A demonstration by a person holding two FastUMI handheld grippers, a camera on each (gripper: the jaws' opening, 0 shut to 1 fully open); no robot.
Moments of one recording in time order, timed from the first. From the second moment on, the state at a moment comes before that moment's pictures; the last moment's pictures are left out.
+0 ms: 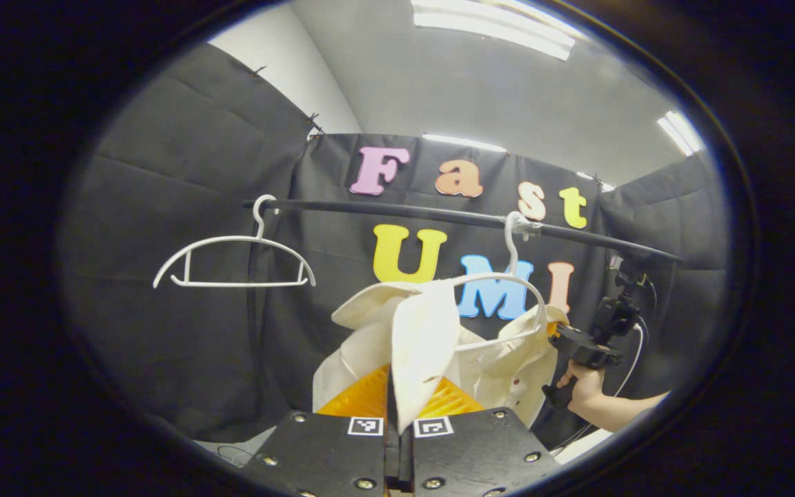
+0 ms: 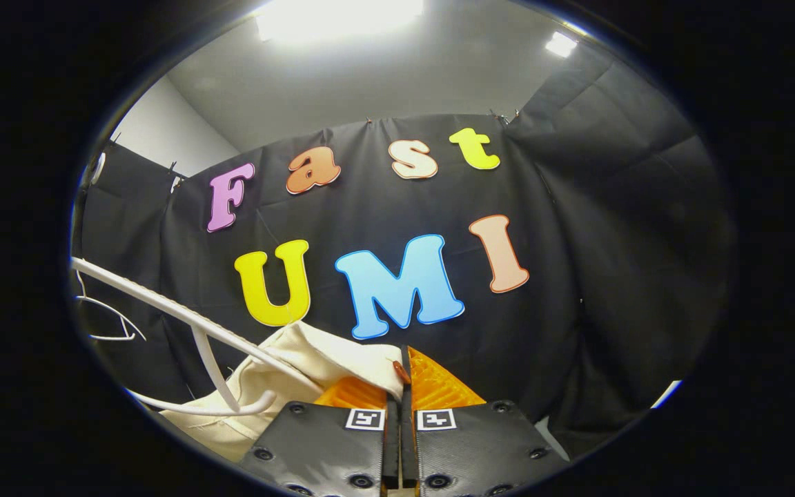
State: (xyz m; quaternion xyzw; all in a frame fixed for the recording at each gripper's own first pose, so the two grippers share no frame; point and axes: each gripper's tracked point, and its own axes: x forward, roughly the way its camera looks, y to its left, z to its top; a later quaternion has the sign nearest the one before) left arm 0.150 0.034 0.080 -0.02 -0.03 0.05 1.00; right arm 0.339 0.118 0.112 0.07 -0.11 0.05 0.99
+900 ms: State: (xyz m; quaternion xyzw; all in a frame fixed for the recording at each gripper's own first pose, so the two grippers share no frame) left arm 0.180 0.157 0.052 -0.07 -0.02 0.12 0.99; right arm 0.319 0.111 0.072 0.08 -0.06 0.04 0.99
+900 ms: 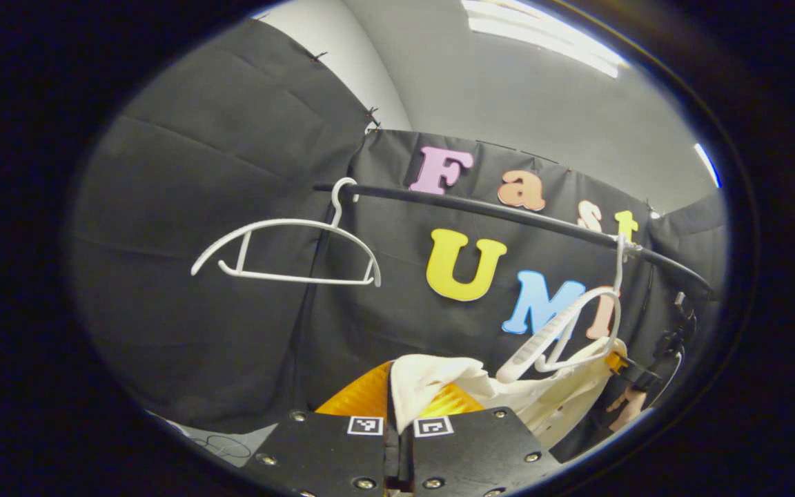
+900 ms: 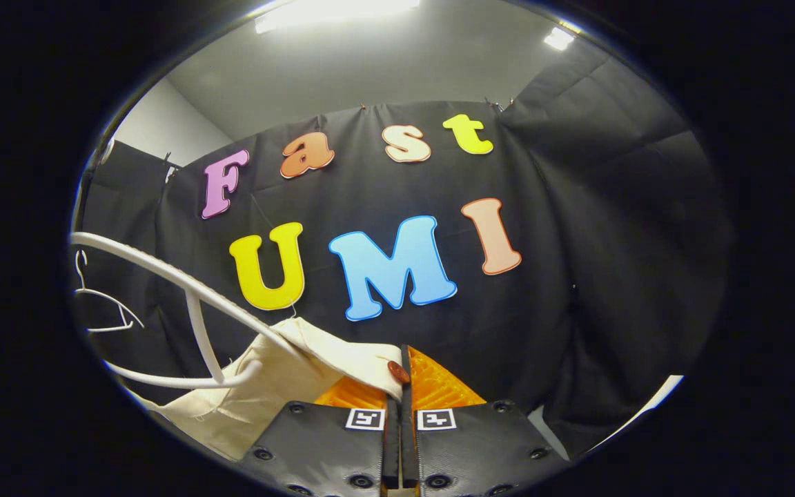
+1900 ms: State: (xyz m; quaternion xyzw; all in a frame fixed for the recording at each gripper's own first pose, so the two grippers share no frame) left arm 0.182 0.138 -0.019 -0.07 0.07 -0.02 1.00; right arm 0.252 0.025 0.037 0.08 -0.04 -0.10 0.99
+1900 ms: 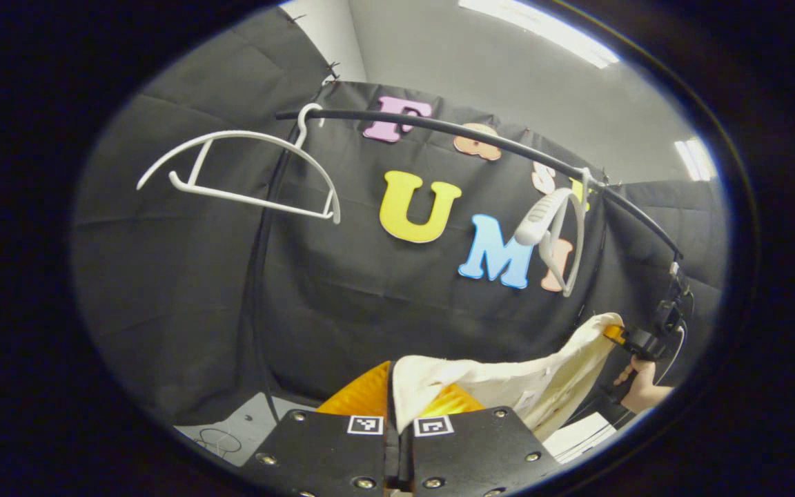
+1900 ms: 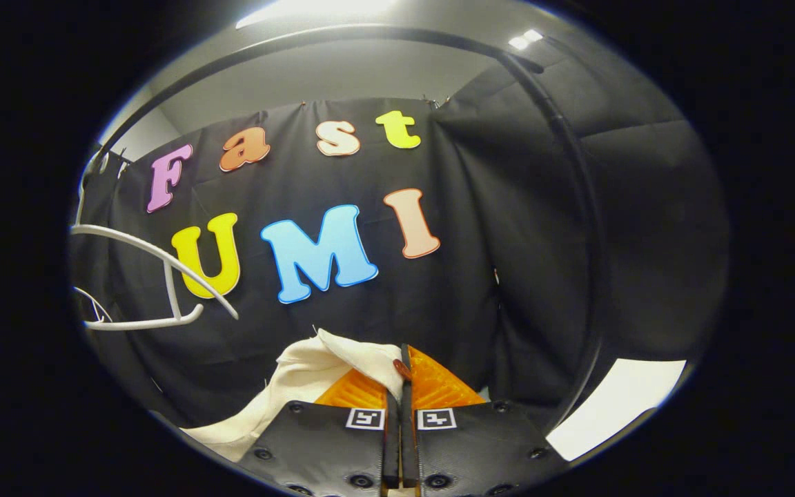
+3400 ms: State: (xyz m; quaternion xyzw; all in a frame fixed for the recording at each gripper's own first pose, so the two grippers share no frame) left arm 0.078 0.159 -0.089 -0.05 0.14 -0.05 0.99; right arm 0.048 0.244 -0.103 0.02 0.16 0.20 0.97
